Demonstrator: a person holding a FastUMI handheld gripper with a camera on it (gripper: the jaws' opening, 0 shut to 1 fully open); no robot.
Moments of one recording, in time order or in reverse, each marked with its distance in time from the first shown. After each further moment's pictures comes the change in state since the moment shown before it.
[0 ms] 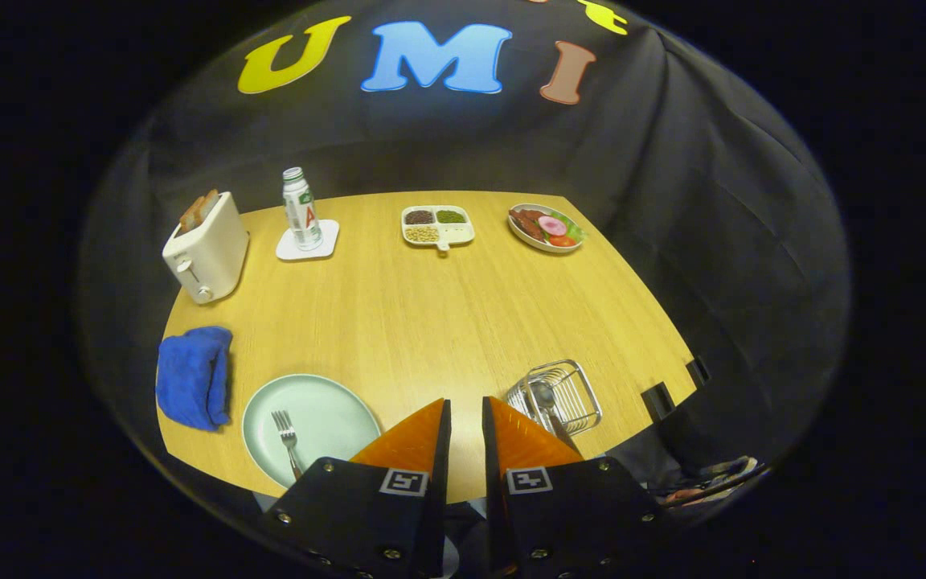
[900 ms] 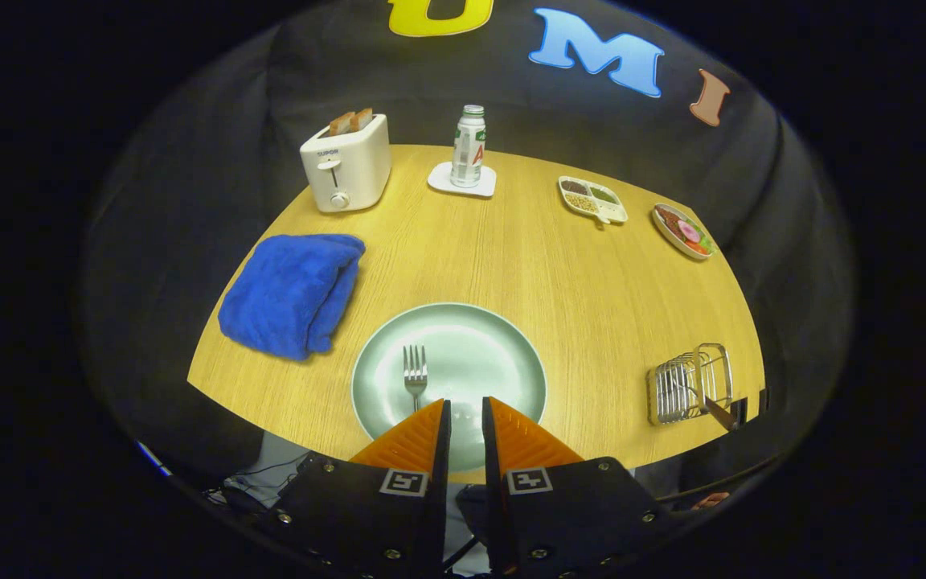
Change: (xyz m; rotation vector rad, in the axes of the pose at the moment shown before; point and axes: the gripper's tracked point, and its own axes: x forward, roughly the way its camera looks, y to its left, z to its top) arm -0.002 0.153 -0.087 -0.245 0.103 0.247
